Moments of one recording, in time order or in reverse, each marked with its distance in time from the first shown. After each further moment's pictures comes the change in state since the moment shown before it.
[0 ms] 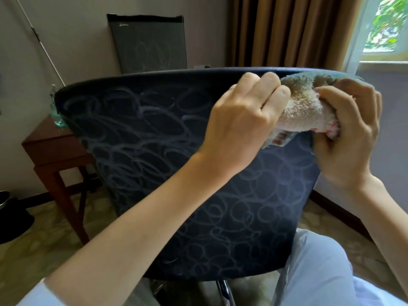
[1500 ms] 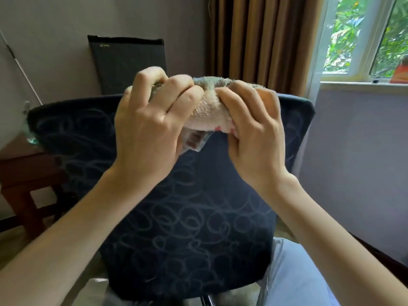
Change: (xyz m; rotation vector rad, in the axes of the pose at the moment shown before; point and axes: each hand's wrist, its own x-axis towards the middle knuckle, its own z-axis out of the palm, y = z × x) left_hand -0.003 -0.037 -0.057 0.212 -0.032 -0.004; right_hand 0.034 -0.069 0.014 -0.032 -0.052 -0.021
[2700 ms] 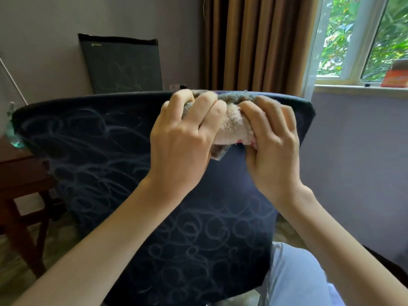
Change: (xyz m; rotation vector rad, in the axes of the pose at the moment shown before) left_hand -0.006 0.022 0.040 -0.013 0.050 -0.048; right_hand -0.018 0.020 0.007 -0.065 -0.052 0.084
